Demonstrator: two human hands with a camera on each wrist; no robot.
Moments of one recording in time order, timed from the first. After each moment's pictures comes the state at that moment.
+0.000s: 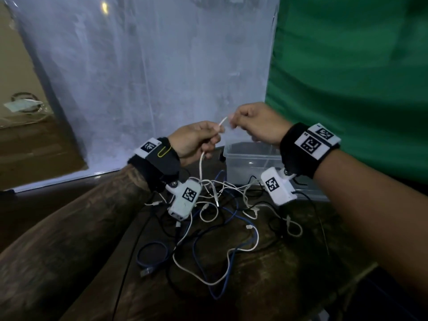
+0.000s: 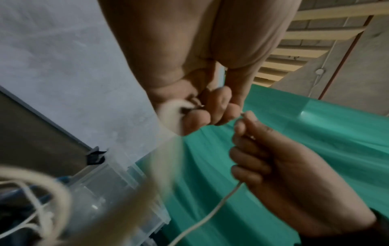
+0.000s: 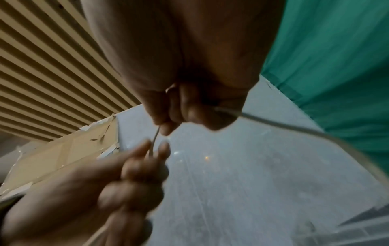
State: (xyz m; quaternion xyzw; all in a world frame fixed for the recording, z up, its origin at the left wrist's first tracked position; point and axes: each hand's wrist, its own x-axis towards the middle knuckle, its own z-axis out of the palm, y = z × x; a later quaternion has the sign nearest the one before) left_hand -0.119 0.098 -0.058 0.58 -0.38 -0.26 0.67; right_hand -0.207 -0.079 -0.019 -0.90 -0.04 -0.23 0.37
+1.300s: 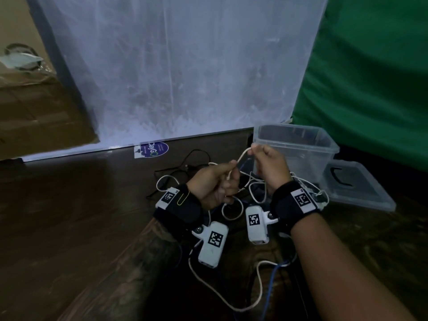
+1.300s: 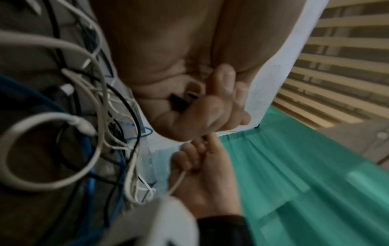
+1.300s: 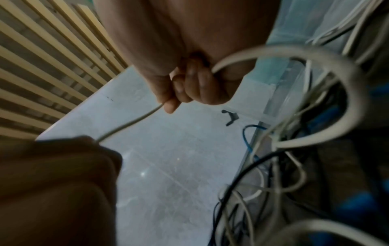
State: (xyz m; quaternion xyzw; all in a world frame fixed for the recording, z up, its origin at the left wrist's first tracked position) left_hand -0.088 0.105 -0.186 0.49 -0.23 -0.41 0.73; right_hand -0.108 -0.066 -0.194 -0.72 0.09 -0.29 0.62
